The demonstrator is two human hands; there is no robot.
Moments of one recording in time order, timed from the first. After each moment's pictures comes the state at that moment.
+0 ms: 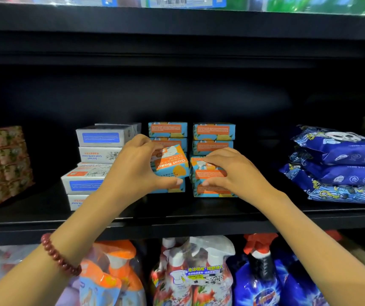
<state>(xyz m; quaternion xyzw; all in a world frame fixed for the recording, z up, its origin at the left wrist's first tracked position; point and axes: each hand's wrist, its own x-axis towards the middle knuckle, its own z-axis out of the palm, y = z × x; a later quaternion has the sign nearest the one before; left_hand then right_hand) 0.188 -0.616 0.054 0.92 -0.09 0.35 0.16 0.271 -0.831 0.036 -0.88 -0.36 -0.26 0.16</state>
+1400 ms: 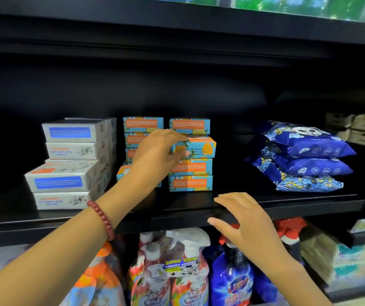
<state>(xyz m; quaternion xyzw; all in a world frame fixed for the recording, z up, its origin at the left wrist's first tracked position) 0.237 -0.680 0.053 0.88 -0.17 0.40 0.18 0.206 -0.887 -0.052 -0.88 -0.26 -0.34 0.23</state>
